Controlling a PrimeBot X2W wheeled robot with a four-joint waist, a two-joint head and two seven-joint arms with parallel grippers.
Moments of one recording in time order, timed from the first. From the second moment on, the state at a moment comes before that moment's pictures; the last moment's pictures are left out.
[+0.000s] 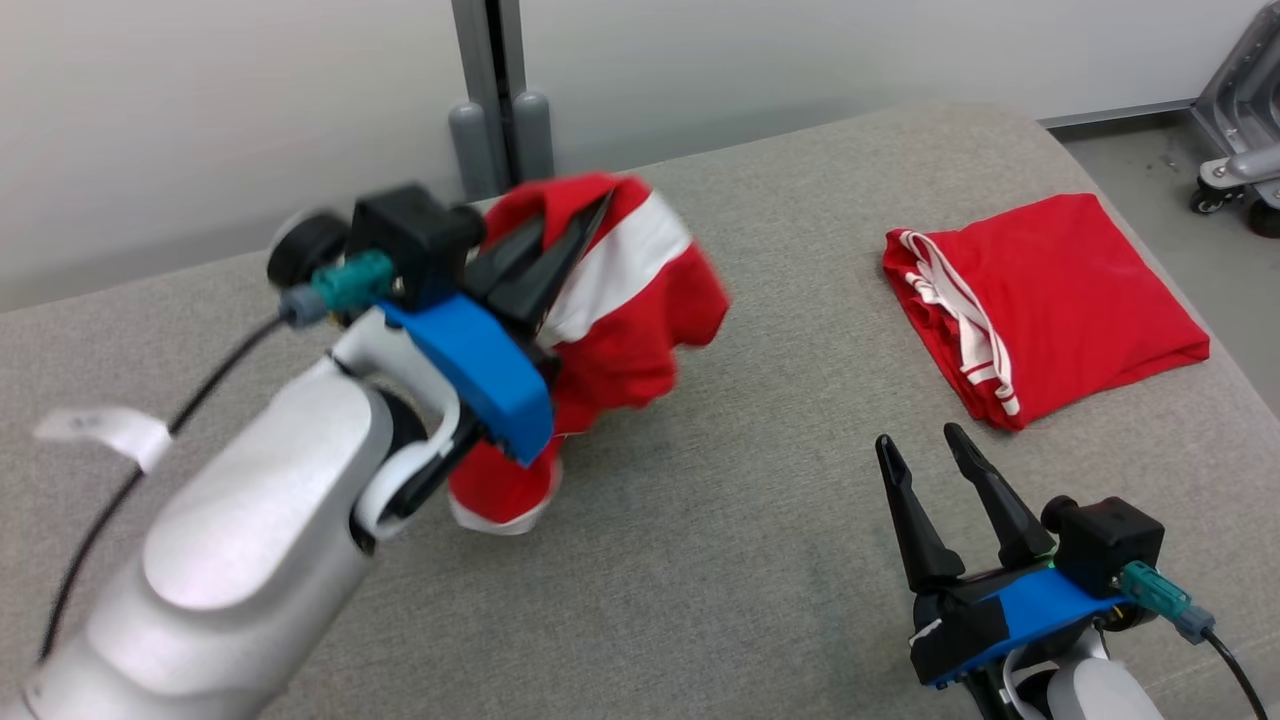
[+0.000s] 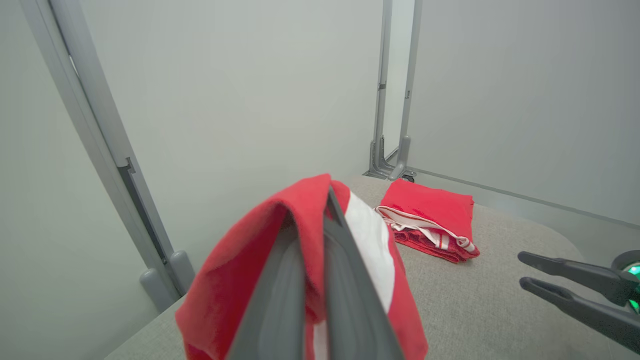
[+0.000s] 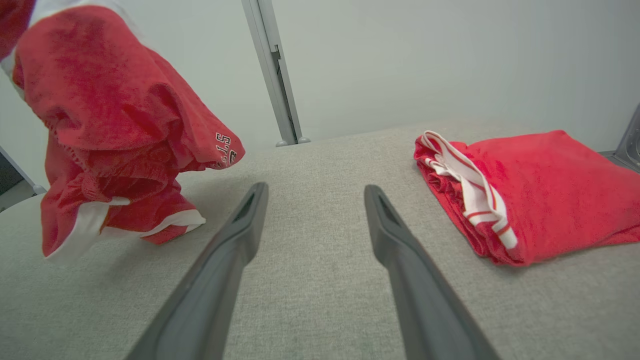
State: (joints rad) left arm -0.74 0.38 -0.74 0.18 -0.66 -0.13 0.07; right arm -0.14 -0.08 0.15 0.19 0.29 0.13 -0.16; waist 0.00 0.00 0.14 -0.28
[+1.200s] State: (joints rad) left arm -0.67 0.58 -1.02 0.50 -1.00 0.03 -0.18; right arm -0.17 -0.09 0.13 0.21 0.31 0.13 -0.18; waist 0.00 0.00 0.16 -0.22
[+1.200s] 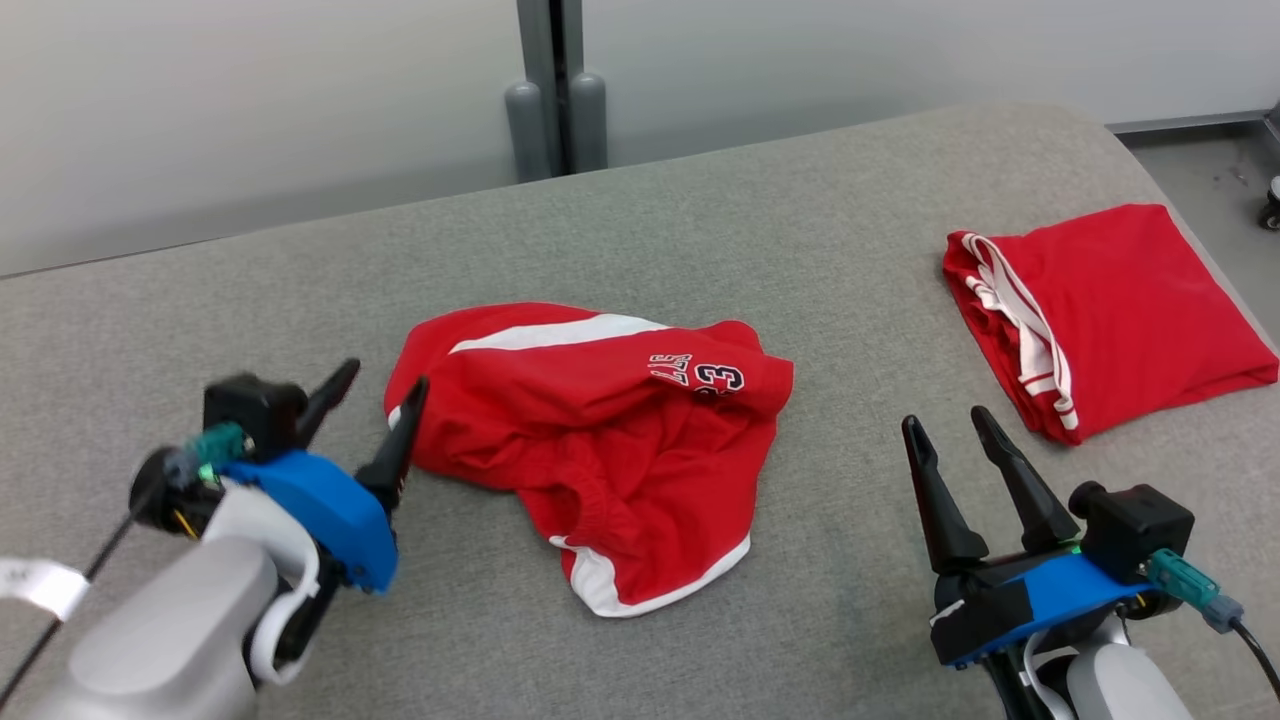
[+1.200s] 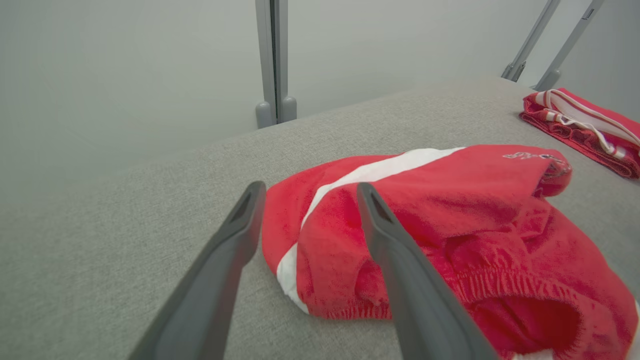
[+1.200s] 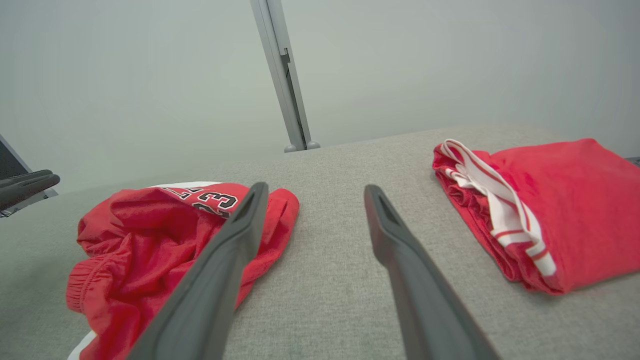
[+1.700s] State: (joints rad) left arm -0.52 0.51 -1.15 0.22 -0.92 0.08 -0.14; right arm -0.13 -0.09 0.10 0.15 0.29 0.13 -0.14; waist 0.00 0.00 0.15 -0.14
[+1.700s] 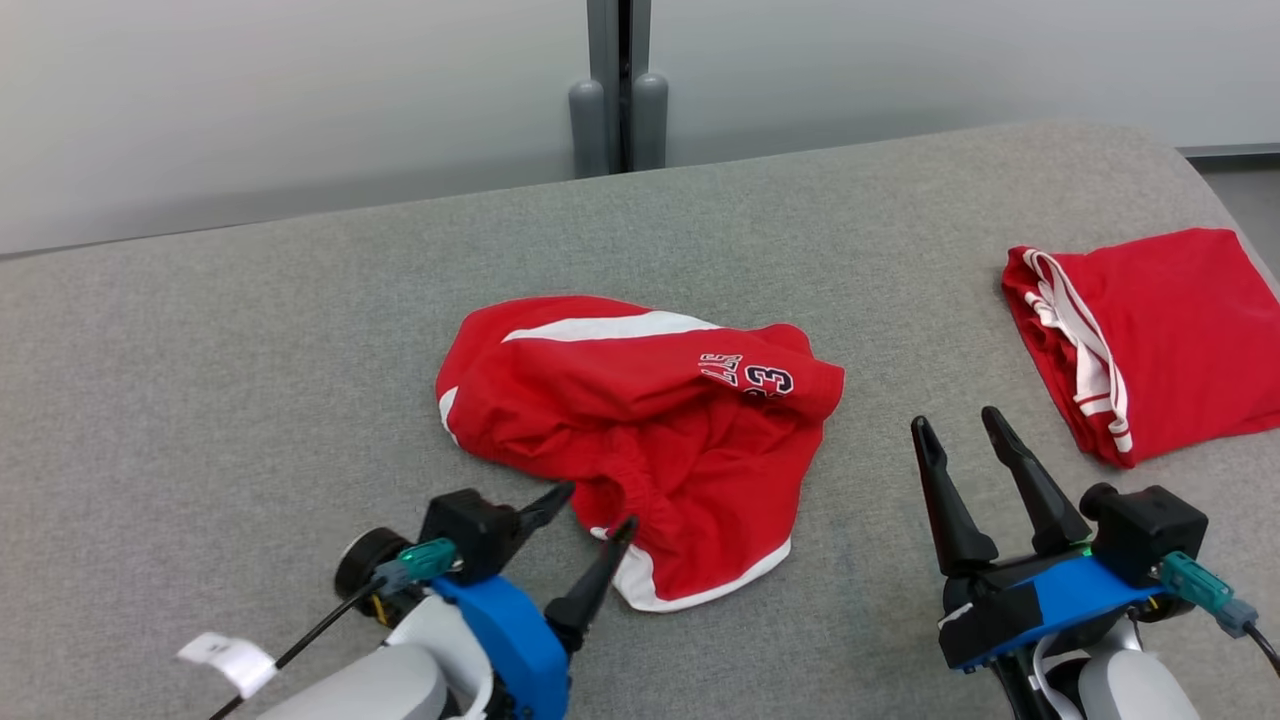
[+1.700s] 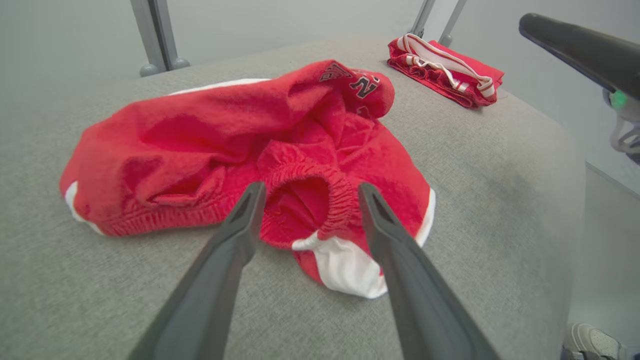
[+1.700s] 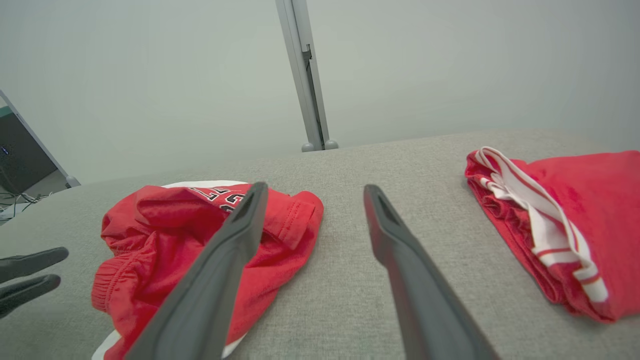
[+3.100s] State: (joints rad) left arm -0.50 0.50 -0.95 0.30 -1.06 0.30 -0.18; right arm -0.12 -0.07 0.07 0.16 0.29 0.13 -0.16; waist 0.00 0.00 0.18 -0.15
